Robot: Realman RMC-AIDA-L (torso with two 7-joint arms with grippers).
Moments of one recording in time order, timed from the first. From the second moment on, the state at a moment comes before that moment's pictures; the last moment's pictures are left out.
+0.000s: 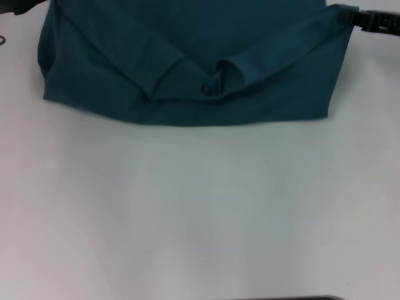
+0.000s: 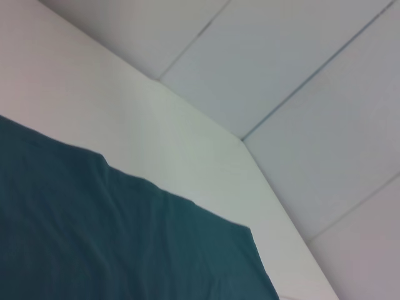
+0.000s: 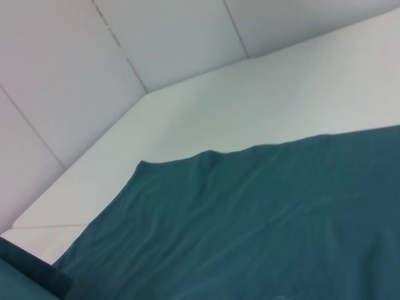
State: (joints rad) left arm -0.75 -1.95 -2.78 -0.54 -1.00 1.29 -2.13; right arm 0.64 1.99 -0.35 -0.57 -2.17 -1.23 1.77
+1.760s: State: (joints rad) left arm -0.77 -2.02 -2.76 -0.48 -1.15 1.02 -2.04; right arm 0.75 1.97 -0.45 -0.48 -2.16 -0.95 1.75
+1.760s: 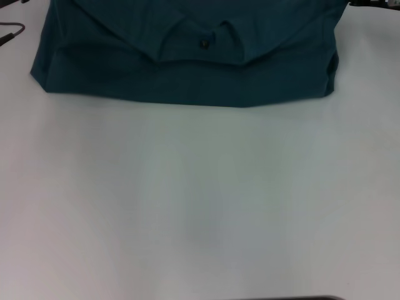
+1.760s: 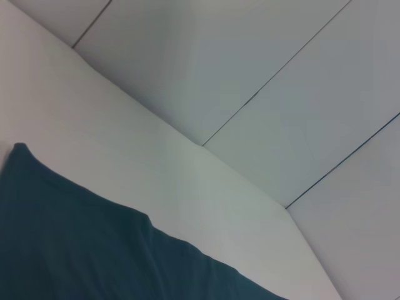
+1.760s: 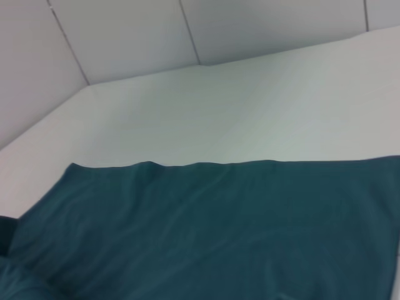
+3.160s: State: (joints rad) left arm -0.68 -2.08 -2.74 -0.63 -1.23 1.06 -2.03; right arm 0.72 2.01 -0.48 -0.54 -2.15 -0.99 1.75
